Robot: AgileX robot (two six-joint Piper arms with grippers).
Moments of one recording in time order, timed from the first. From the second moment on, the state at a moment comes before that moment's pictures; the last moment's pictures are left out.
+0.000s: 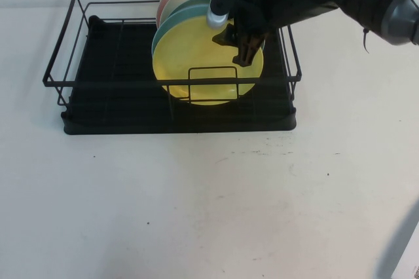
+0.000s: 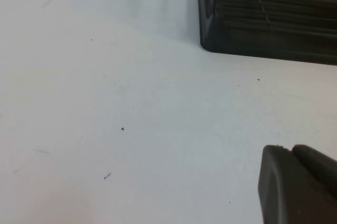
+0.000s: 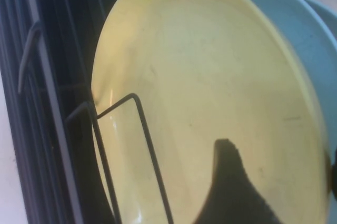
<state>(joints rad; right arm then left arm) 0.47 2.08 -1.96 0.43 0.66 -1.24 -0.05 -0.01 0.02 0.05 0.35 -0.06</state>
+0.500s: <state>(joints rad) 0.47 2.12 -1.96 0.43 0.62 -1.25 -0.05 -0.01 0.02 0.05 0.35 -0.06</state>
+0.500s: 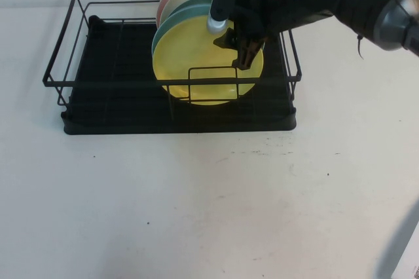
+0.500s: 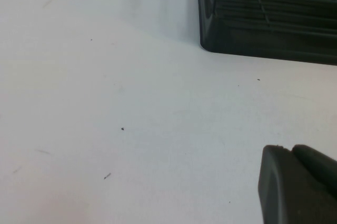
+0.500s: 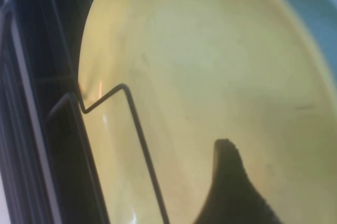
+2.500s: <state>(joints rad) 0.54 1.66 -1.90 0.23 0.85 -0.53 -0.05 -0.01 0.02 0.05 0.35 -0.06</state>
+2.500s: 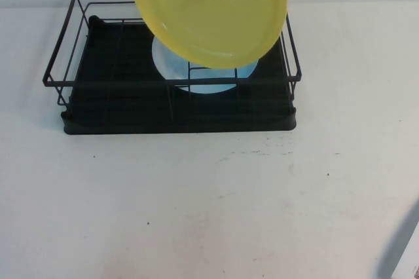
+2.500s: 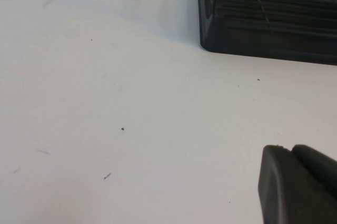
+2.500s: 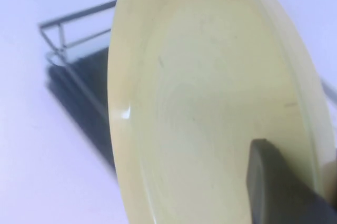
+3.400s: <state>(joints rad) 0.64 1.54 -1.03 0.49 0.47 0.20 -0.05 -0.01 0.02 0.05 0.35 -0.06</state>
